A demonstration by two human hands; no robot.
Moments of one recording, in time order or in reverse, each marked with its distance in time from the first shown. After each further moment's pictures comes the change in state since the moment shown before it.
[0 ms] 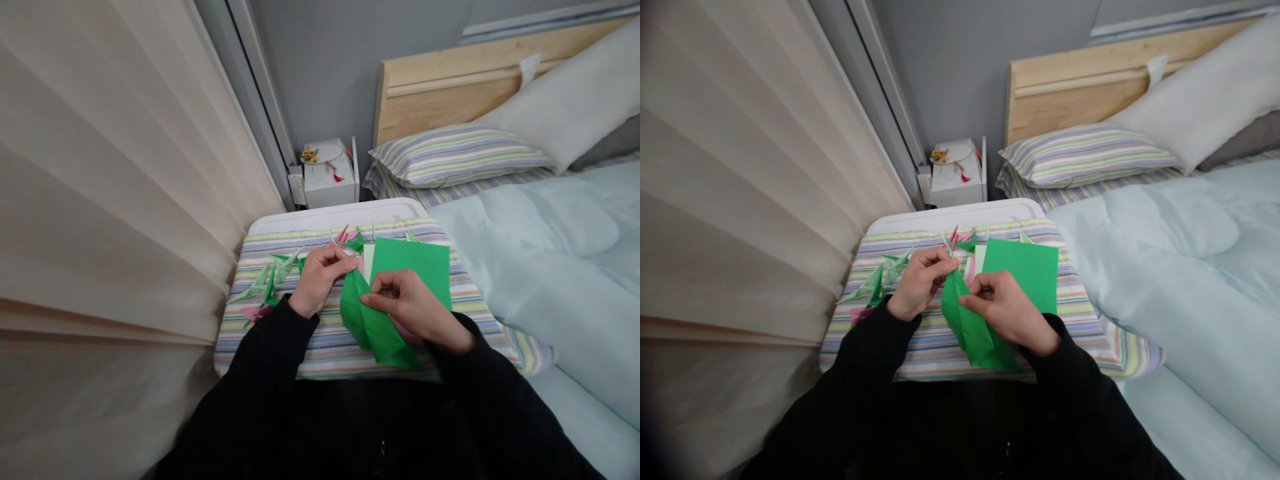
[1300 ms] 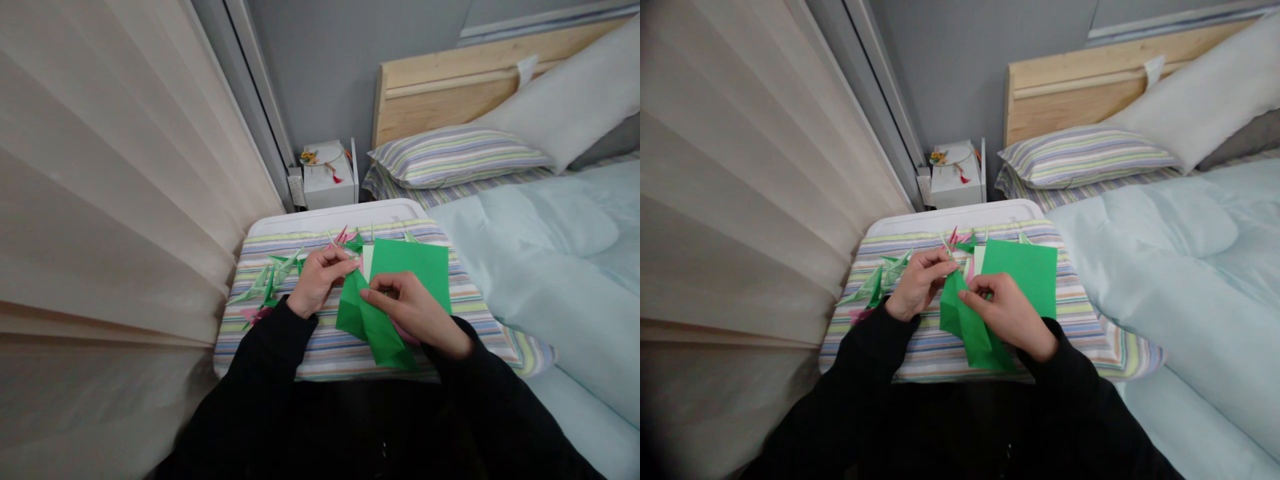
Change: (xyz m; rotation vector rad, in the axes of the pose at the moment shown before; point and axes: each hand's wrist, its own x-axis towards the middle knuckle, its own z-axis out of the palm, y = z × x) left_hand 0.002 -0.001 -0.001 -0.062 -0.015 -0.065; right_hand -0.003 -0.004 0.000 -0.088 0.015 -0.080
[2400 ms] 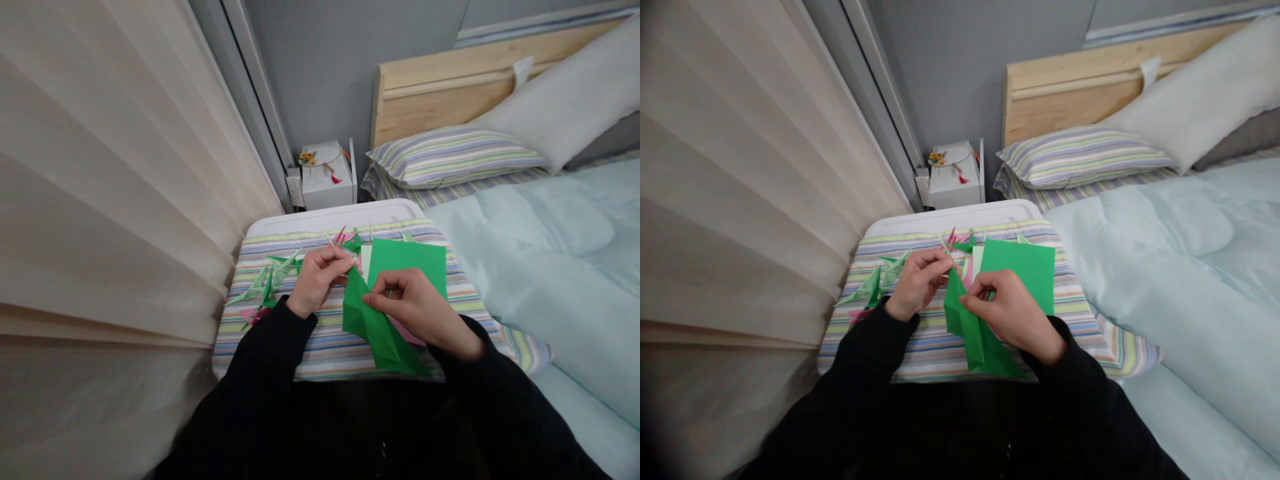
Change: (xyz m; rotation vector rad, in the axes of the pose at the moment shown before) left_hand -0.002 0.000 -0.001 -0.004 -0.059 0.079; right_hand -0.006 -0.010 -0.007 -0.018 0.049 0.030
